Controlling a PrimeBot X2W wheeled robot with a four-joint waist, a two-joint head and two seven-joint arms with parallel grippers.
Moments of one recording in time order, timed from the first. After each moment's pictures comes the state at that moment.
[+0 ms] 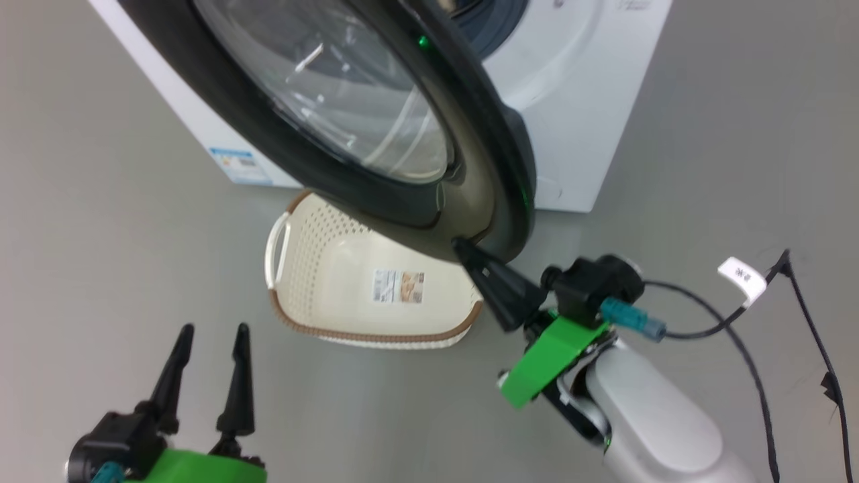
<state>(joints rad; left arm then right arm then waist) -0.05 0.04 -0.06 0.11 -0.24 -0.13 -0.25 -0.52 -0.10 0.55 0.37 0.35 0.13 -0.26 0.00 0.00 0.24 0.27</state>
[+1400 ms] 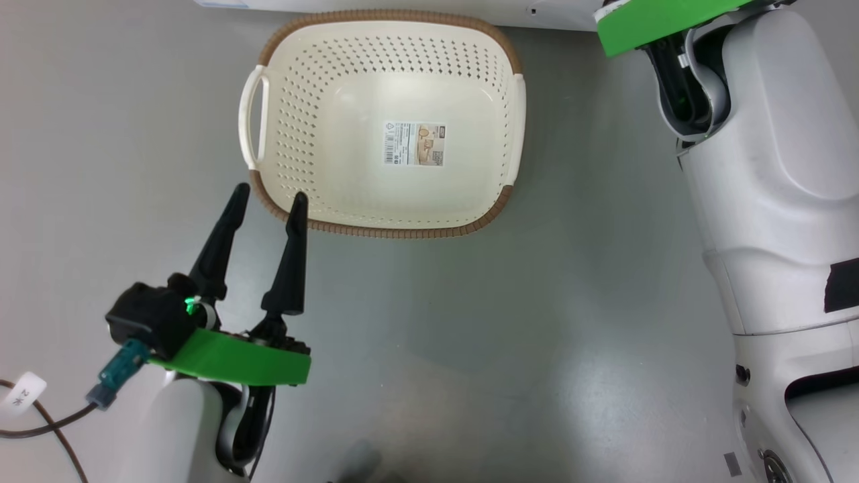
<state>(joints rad) -0.37 0.07 -0.26 0.13 -0.38 -0.13 -0.25 -1.16 -0.06 0.13 0.53 0.30 0.15 -0.26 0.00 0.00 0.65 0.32</state>
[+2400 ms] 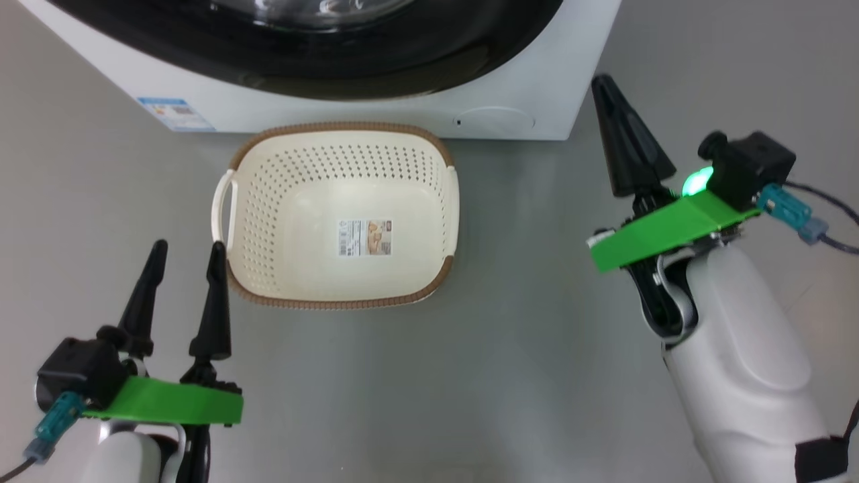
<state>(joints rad) -0.25 0.11 -0.10 0.14 -0.34 -0.13 -0.25 -0.68 -0.08 0.16 0.38 0.37 0.13 -0.26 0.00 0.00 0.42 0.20</state>
